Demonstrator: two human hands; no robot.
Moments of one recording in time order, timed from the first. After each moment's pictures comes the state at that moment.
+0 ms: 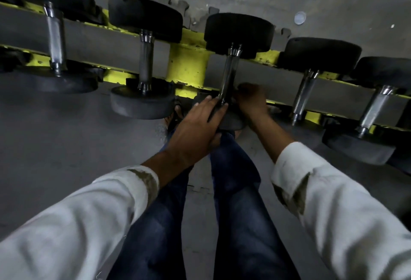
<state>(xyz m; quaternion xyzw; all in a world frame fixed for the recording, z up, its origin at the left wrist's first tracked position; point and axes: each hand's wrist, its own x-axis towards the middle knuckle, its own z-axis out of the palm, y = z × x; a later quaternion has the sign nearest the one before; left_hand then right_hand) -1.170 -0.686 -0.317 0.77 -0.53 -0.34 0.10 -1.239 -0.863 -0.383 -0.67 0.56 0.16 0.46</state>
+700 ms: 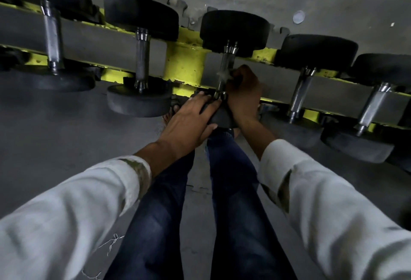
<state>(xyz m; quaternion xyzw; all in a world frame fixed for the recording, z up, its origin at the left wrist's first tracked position) -1.159 -0.685 -0.330 0.77 -0.52 -0.35 0.12 -1.222 -0.847 -0.365 -0.74 0.53 -0.05 0.40</state>
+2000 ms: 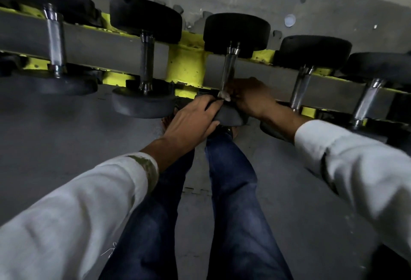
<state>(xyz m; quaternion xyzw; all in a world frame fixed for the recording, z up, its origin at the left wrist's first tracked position) -1.145 -0.684 -0.315 0.77 -0.54 -0.32 0.11 -1.232 -0.870 -0.328 -0.90 0.22 0.29 0.24</state>
